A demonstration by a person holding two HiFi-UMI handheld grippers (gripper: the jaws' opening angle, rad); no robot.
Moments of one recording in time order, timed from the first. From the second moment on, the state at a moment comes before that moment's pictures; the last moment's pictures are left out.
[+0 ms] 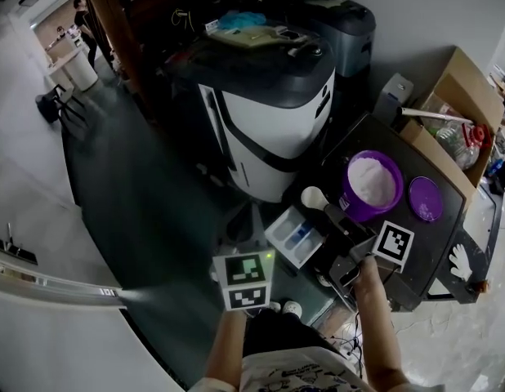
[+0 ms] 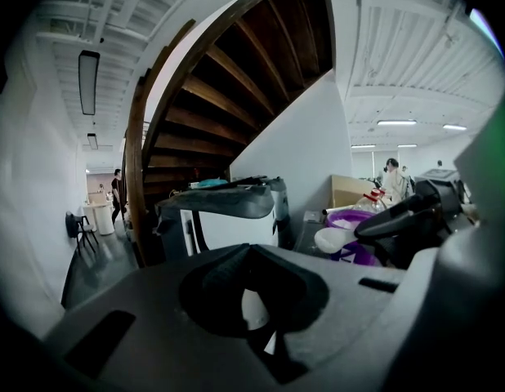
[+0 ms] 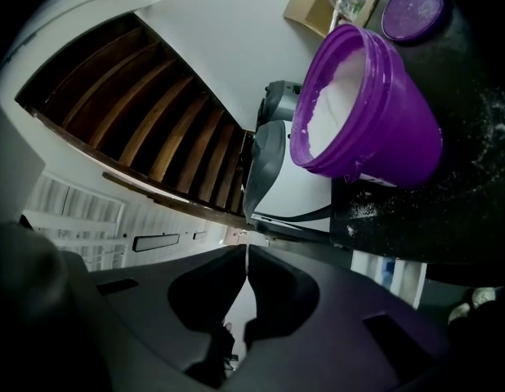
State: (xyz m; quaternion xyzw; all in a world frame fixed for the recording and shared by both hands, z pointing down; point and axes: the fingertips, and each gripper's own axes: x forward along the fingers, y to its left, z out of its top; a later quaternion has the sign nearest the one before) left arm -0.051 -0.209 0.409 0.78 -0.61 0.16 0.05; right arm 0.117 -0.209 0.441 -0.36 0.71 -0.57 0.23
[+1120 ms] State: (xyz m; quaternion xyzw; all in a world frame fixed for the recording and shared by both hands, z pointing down) left arm -0.097 -0.207 0.458 0.78 -0.60 0.18 0.09; right arm 0.076 -0.207 0.517 -0.45 0.72 -0.52 0.09
